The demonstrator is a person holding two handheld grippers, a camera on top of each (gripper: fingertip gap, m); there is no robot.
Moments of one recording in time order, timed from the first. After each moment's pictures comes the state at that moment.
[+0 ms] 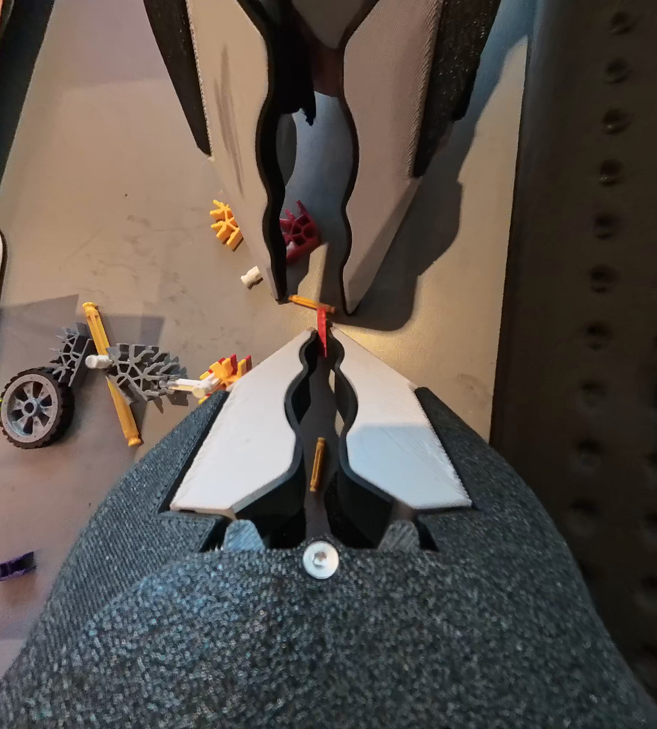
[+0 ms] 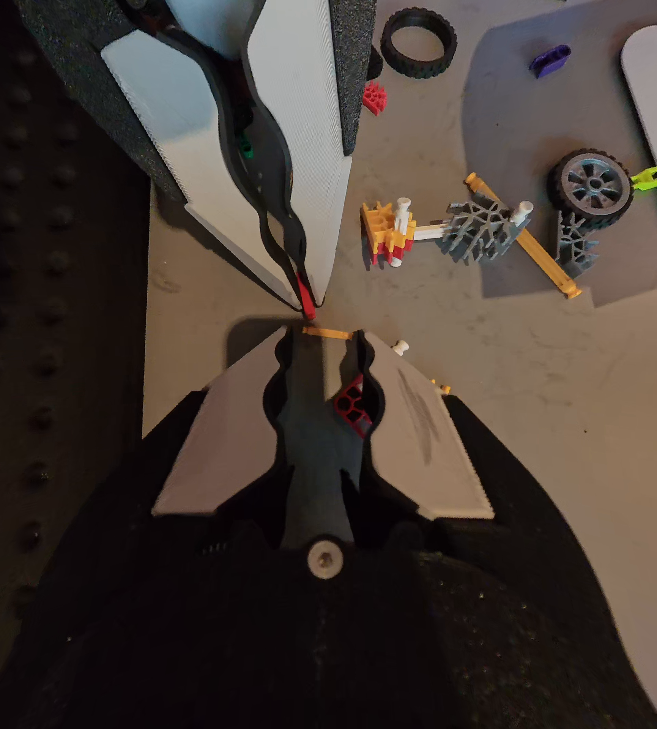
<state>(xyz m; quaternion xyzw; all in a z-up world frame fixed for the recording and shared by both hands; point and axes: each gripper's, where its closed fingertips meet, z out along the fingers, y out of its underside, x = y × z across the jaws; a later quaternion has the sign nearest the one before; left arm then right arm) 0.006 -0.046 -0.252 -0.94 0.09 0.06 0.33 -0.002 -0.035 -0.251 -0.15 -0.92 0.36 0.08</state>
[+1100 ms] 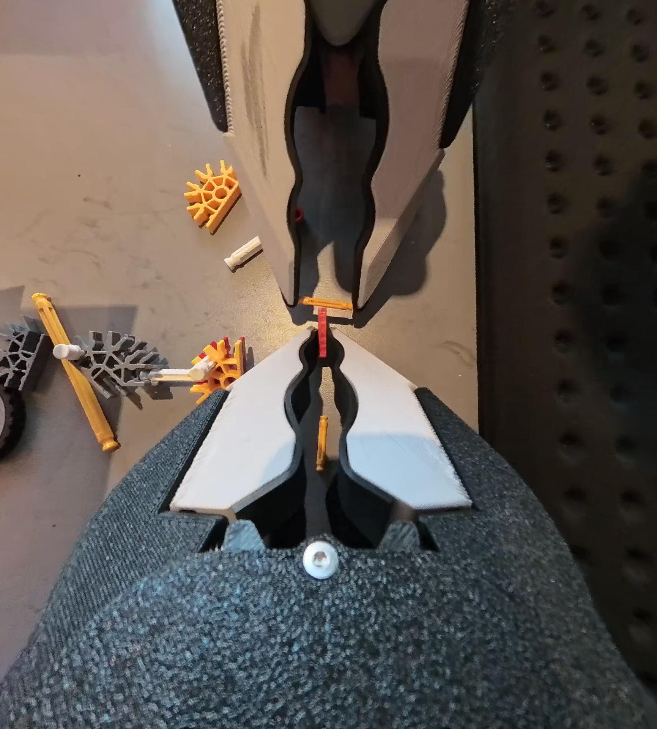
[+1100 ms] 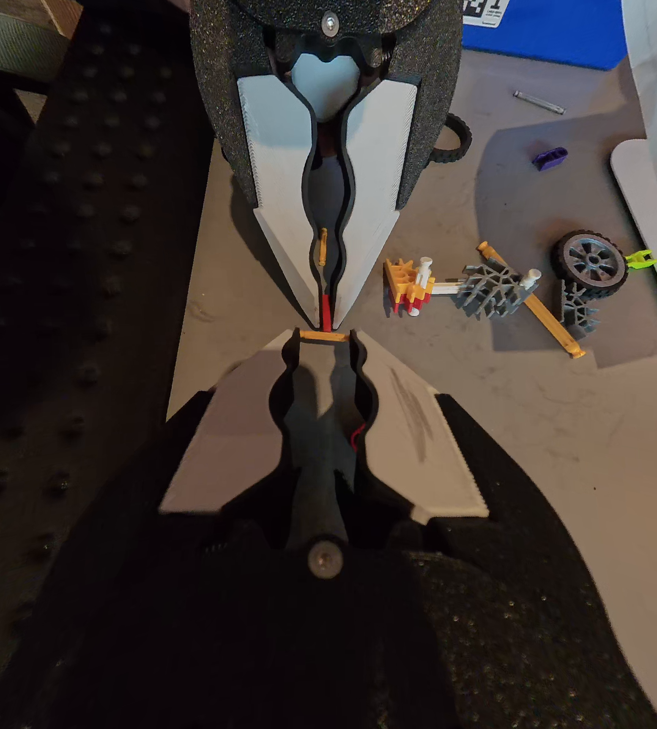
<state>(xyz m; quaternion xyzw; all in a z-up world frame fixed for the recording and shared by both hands) 0.008 -0.057 -0.252 -0.93 0.10 -0.04 0.35 0.005 -0.055 -0.238 -0.10 -0.89 0.43 0.08</state>
